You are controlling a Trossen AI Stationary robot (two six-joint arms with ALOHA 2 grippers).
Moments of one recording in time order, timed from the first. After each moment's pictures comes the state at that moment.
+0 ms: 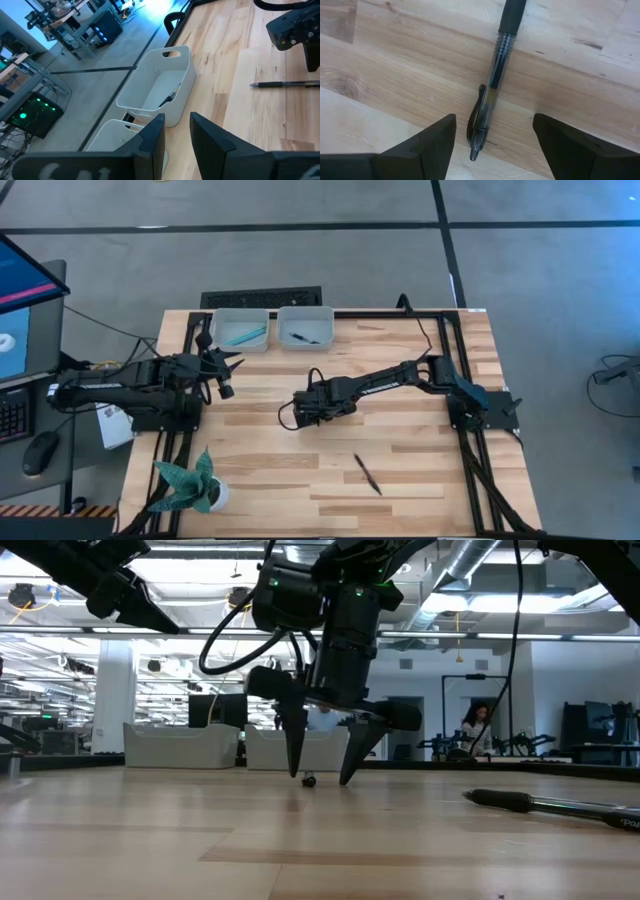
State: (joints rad) left arm 0.07 0.49 0.52 -0.47 -0.53 0.23; right arm 0.05 2.25 1.67 -0.81 0.07 1.25
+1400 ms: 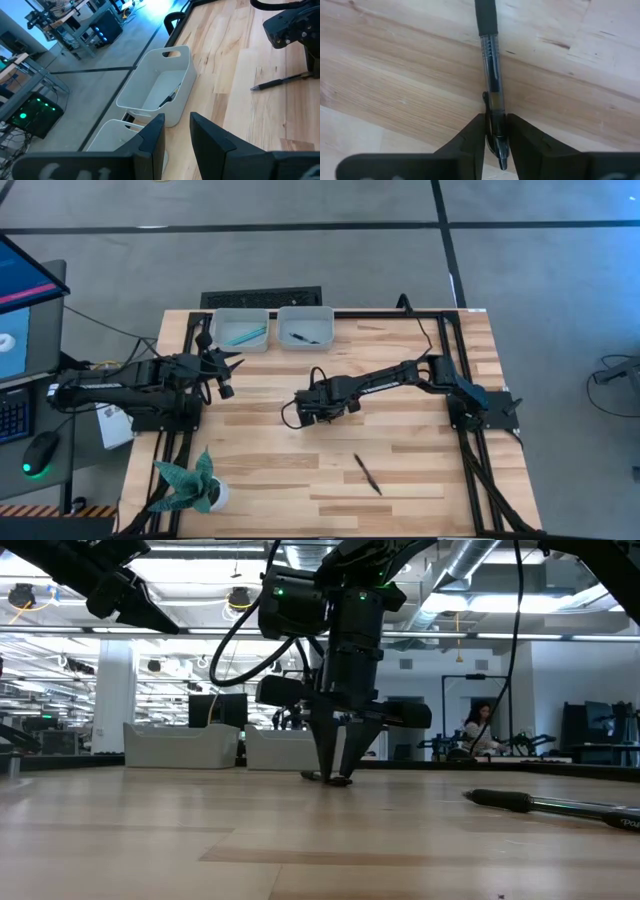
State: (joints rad) left arm 0.07 0.49 0.52 -0.47 -0.53 0.23; right arm 0.05 2.25 1.67 -0.85 0.06 1.26
